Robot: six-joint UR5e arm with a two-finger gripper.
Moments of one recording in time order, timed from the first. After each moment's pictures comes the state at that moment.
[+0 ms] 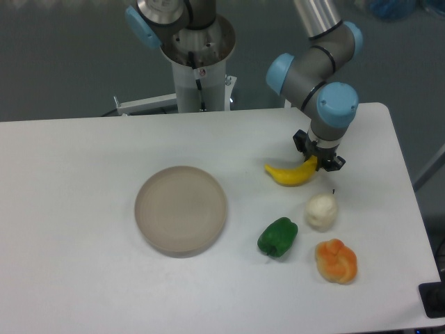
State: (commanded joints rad) arm 2.60 -1.96 -1.91 -0.86 1.69 1.50
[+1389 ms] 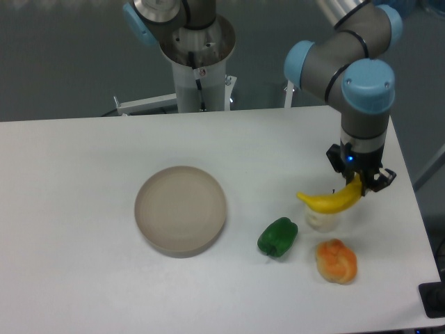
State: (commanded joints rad) arm 2.47 -2.00 -1.50 -0.98 1.66 1.36
